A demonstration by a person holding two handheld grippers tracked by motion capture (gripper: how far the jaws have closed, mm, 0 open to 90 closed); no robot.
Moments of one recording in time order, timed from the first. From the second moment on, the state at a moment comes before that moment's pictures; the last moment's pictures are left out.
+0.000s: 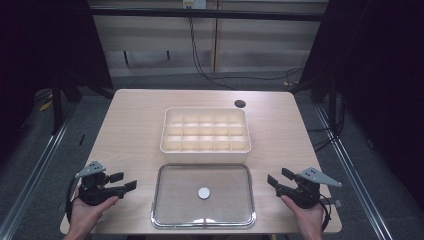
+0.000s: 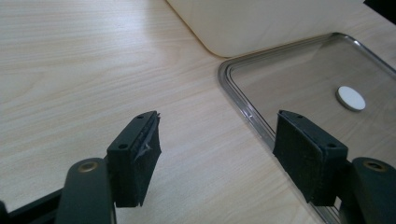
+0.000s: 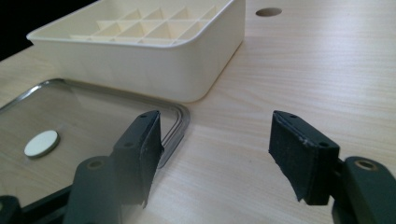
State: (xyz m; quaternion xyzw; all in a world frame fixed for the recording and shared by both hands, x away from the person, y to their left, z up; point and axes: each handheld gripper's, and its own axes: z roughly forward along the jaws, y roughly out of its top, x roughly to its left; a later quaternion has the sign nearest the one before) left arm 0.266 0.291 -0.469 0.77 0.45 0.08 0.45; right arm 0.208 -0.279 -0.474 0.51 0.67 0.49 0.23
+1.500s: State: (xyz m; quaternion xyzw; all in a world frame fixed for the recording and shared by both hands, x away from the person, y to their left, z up) left arm 0.295 0.243 -0.452 0.83 0.35 0.07 0.43; right arm 0.250 -0.229 -0.446 0.49 0.74 0.44 0.14
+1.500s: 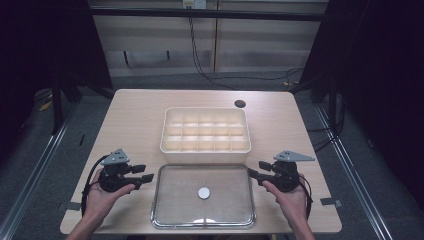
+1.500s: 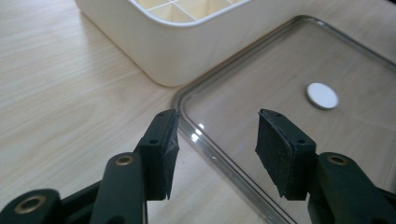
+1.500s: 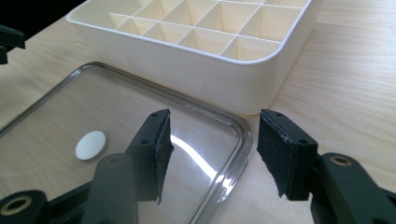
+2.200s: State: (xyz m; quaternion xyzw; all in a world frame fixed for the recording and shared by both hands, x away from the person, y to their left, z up) left arm 0.299 0.235 -0.483 0.83 0.38 0.04 0.40; right arm 0.264 -0.228 -0.487 0.53 0.75 0.39 0.09
